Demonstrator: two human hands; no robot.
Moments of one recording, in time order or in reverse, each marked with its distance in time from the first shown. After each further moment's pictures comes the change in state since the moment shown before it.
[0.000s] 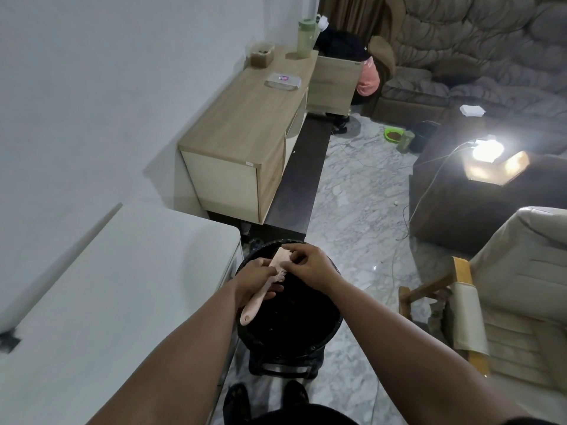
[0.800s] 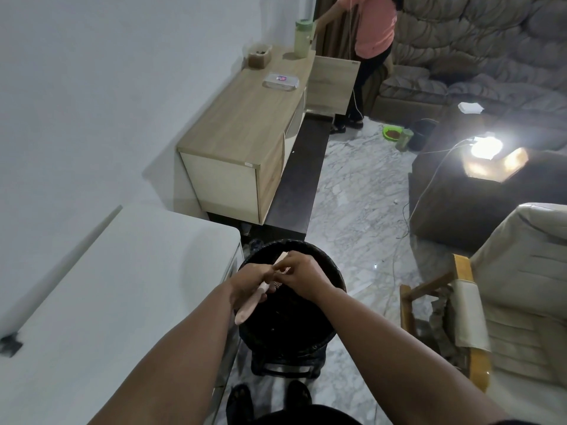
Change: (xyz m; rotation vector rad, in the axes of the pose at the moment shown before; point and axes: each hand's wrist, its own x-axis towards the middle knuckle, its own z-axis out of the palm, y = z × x) left_hand -0.009 -0.005 -0.011 -0.023 -0.141 -0.039; right_hand -0.011 -0.007 0.021 -0.133 -0.036 -0.130
